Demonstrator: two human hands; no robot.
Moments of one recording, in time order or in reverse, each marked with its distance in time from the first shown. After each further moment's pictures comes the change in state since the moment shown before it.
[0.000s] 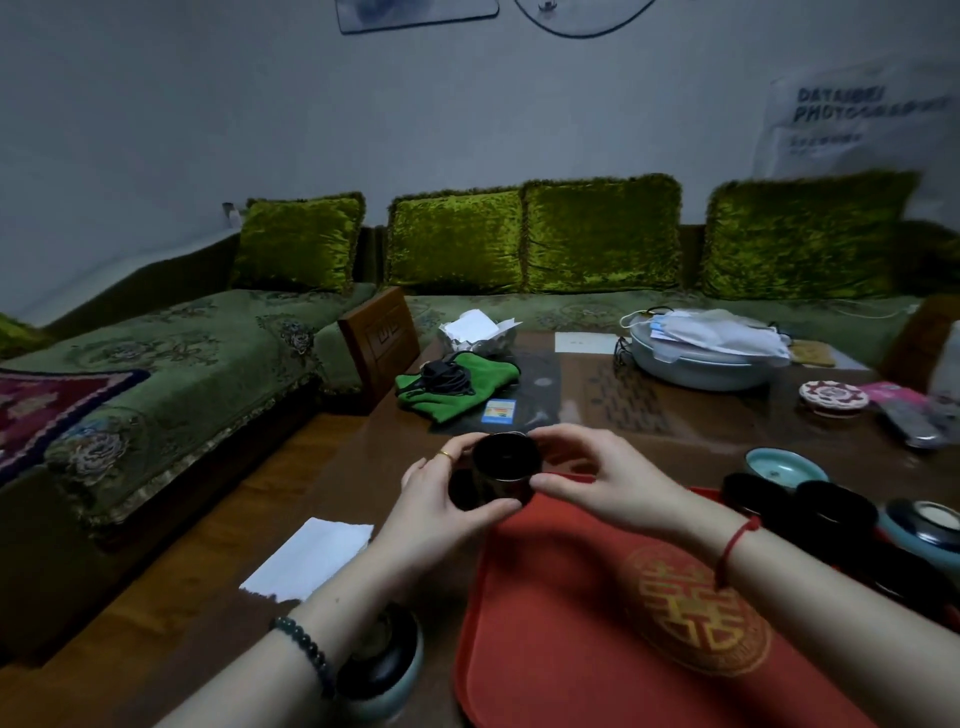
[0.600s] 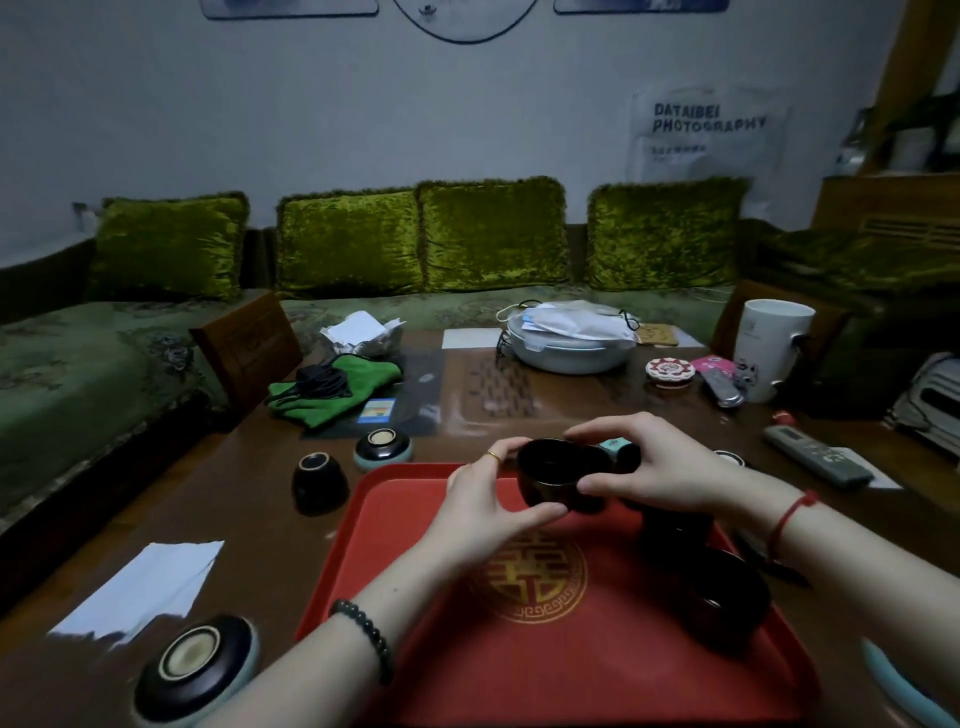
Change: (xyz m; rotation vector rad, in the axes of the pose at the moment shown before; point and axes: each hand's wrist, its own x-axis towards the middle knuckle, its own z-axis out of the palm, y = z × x) left_hand 0.013 0.082 0.140 -0.071 -0.173 0.145; right_hand -0.104 0.055 -0.127 -0.276 0.024 0.172
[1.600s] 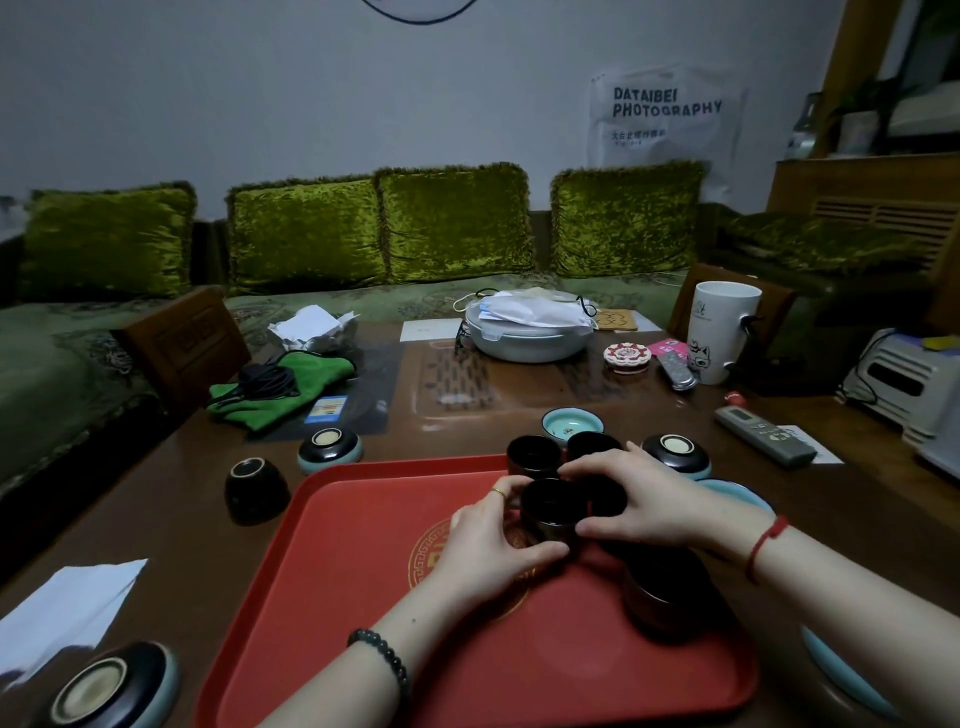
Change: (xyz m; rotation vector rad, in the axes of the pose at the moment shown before) left_hand -0.001 -0.001 0.069 0.005 -0.153 -0.094; right_hand -0.031 0.057 0.011 -0.248 -0.065 0.040
